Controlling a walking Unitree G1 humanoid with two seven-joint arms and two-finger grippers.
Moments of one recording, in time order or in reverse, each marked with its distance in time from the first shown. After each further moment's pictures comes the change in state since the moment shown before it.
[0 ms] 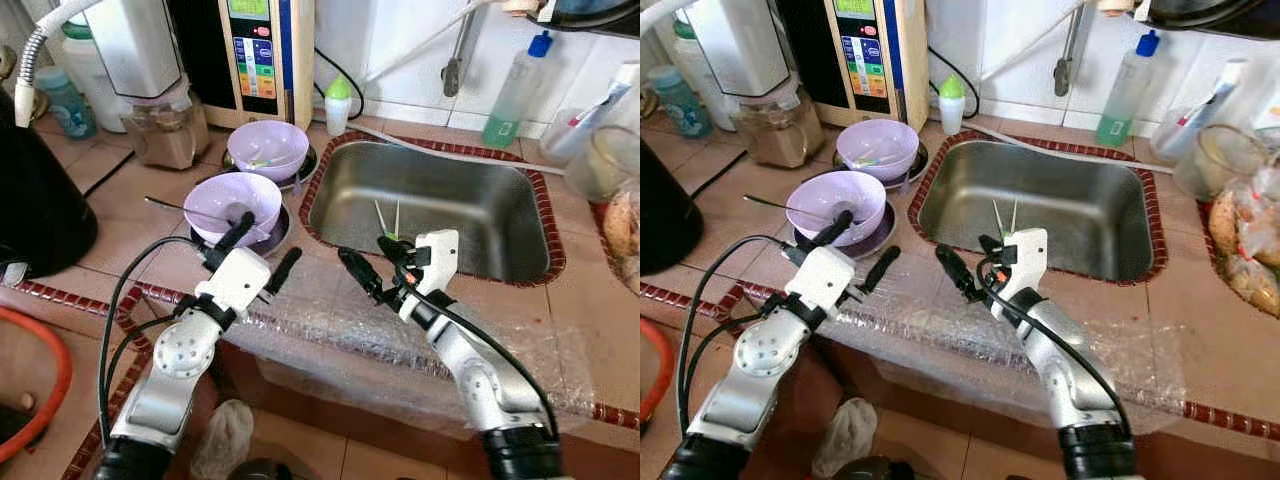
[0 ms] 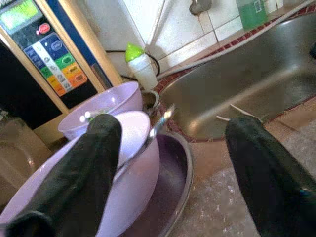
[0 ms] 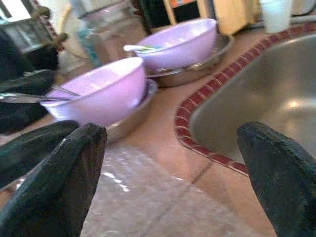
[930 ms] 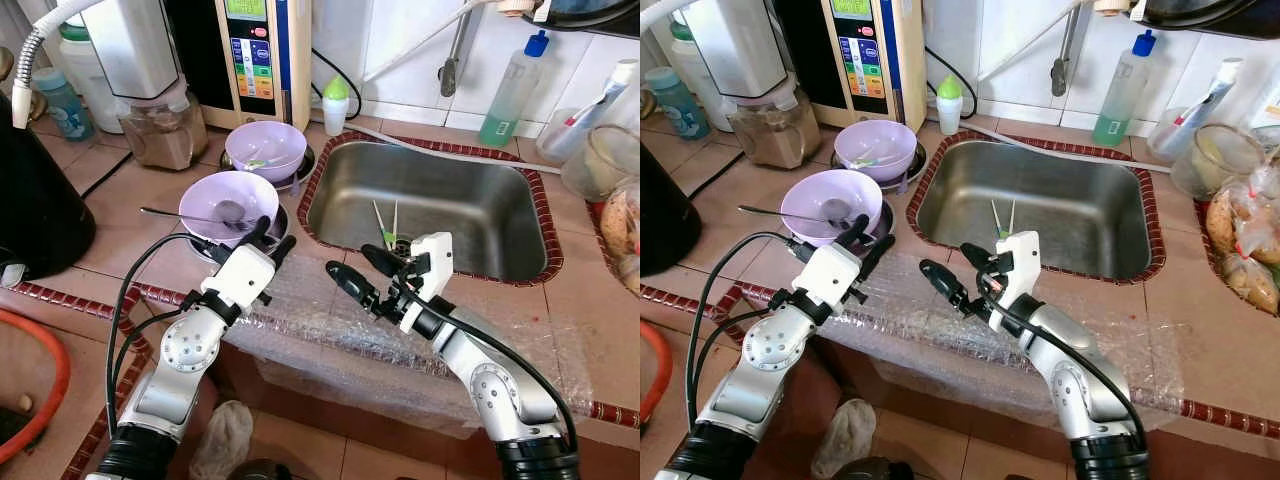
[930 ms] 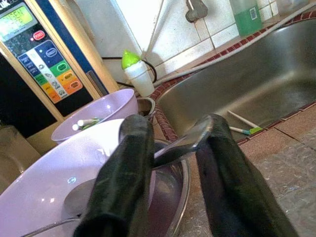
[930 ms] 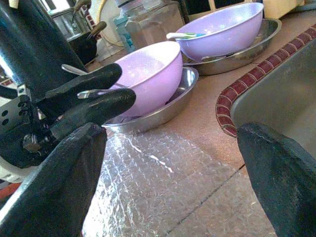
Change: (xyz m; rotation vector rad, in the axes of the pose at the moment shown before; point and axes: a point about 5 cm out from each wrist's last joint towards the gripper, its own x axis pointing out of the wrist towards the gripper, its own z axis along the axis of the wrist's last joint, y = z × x) left arm 0.005 -0.002 -0.004 0.001 -0.022 -0.003; right arm -0.009 0.013 0.004 0.031 0.058 0.128
